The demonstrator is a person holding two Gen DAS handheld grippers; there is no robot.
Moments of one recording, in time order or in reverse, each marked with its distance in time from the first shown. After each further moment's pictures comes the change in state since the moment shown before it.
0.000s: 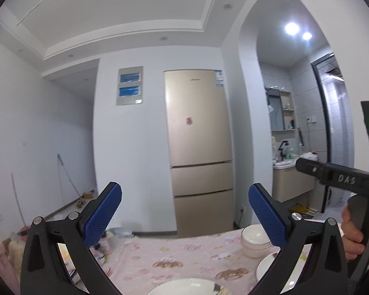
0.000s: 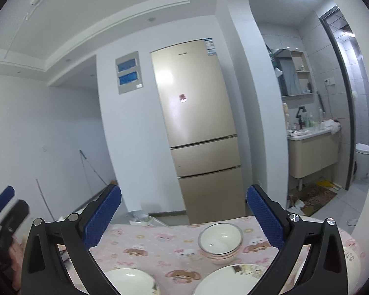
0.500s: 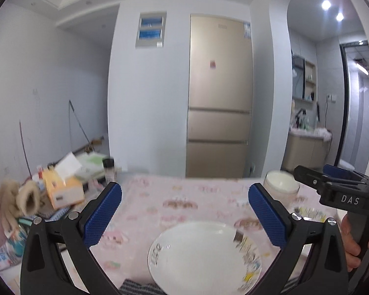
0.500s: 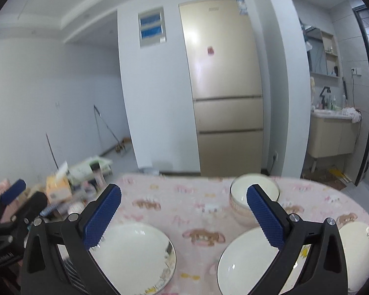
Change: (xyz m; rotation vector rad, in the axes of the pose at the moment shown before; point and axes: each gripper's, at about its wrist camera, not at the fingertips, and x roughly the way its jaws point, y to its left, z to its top) left arm 0.045 0.035 -0.107 -0.111 0.310 0.049; right arm 0.089 0.041 -0.108 -0.115 0.274 0.059
